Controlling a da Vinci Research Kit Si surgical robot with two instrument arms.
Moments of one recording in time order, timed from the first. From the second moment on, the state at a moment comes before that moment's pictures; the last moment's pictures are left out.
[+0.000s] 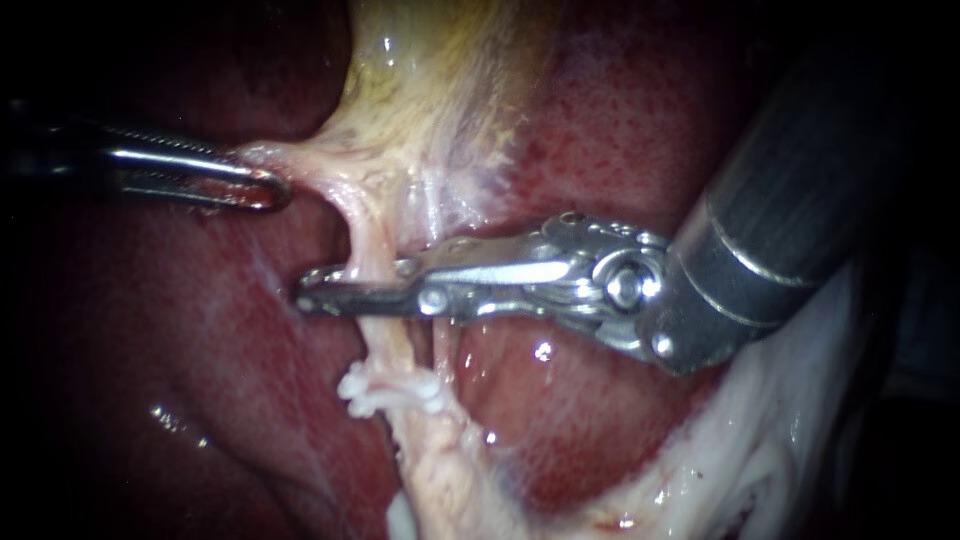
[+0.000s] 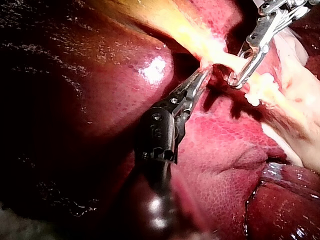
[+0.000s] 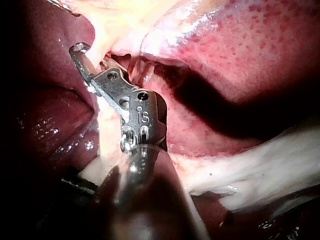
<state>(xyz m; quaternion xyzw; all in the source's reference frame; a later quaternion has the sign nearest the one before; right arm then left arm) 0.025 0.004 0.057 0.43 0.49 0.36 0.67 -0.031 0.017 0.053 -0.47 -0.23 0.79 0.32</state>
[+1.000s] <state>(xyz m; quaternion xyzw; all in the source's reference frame) 0.020 0.002 0.060 0.27 0.53 0.20 0.78 -0.030 0.017 0.053 -0.47 -0.23 0.79 0.32</state>
